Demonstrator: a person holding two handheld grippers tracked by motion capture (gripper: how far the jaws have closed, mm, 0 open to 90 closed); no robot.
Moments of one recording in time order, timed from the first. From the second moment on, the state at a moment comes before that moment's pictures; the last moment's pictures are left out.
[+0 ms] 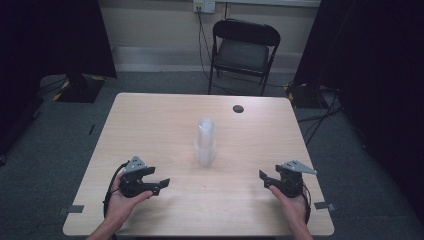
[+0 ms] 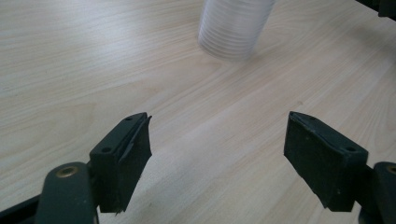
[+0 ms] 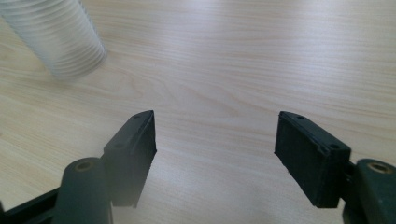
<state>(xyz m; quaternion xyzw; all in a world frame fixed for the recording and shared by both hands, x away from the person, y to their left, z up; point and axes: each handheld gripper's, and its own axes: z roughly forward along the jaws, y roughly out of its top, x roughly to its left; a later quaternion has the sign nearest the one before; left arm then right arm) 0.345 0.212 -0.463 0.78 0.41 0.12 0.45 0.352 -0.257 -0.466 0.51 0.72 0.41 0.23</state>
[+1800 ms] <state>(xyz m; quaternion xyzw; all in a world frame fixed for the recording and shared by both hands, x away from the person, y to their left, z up) 0.384 0.156 -0.392 0.75 0.34 0.17 0.53 0.345 -0.248 -0.462 0.48 0.73 0.44 0.21</state>
